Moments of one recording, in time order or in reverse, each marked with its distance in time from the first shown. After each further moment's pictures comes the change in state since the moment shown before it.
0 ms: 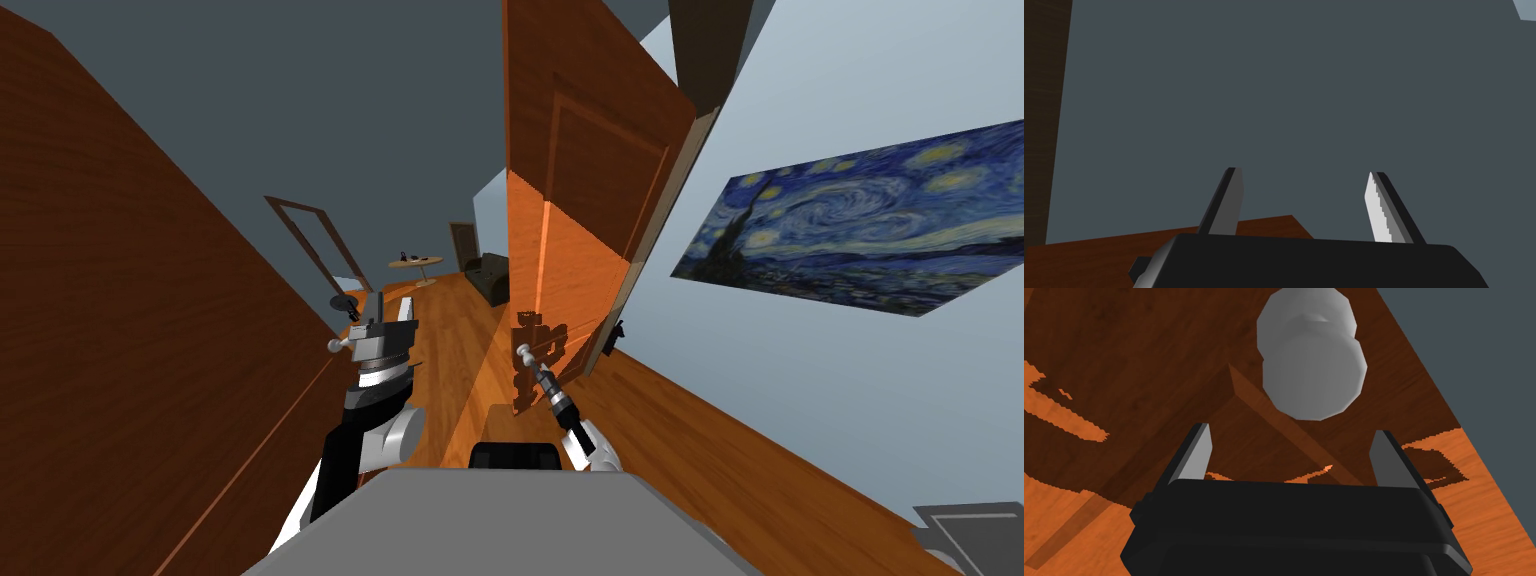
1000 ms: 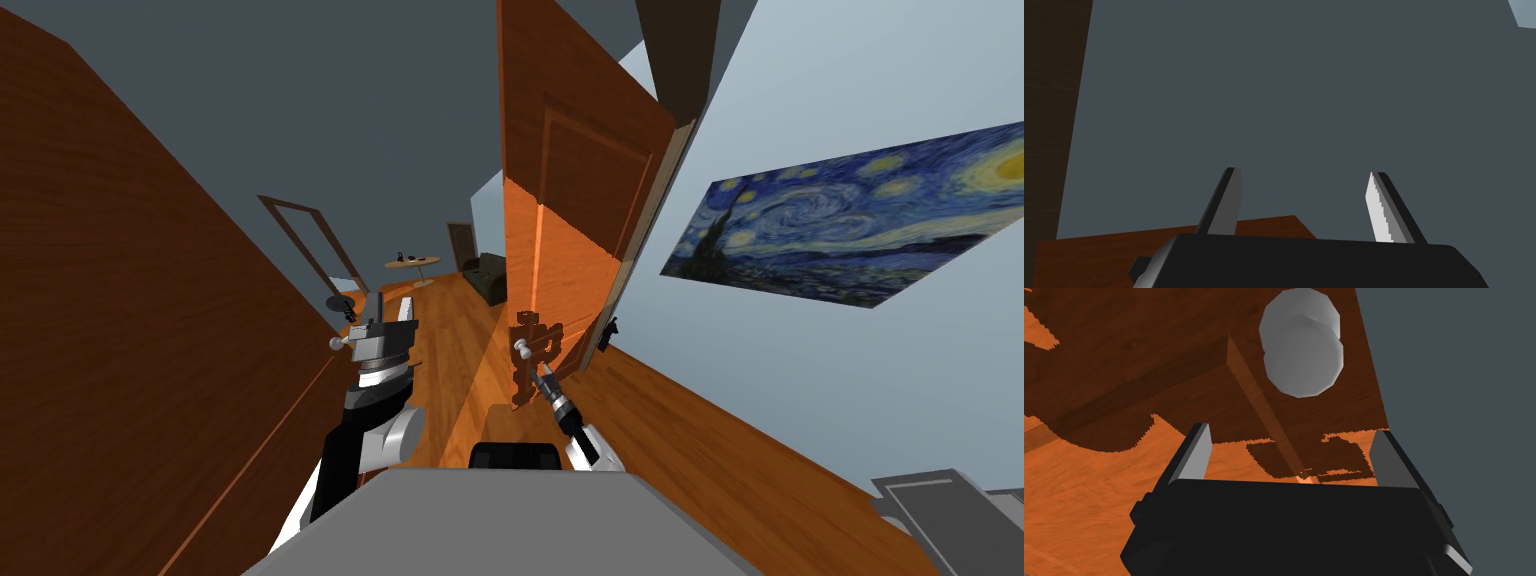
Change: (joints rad) arm 0.064 0.010 -0.048 -0.078 0.129 0.008 0.247
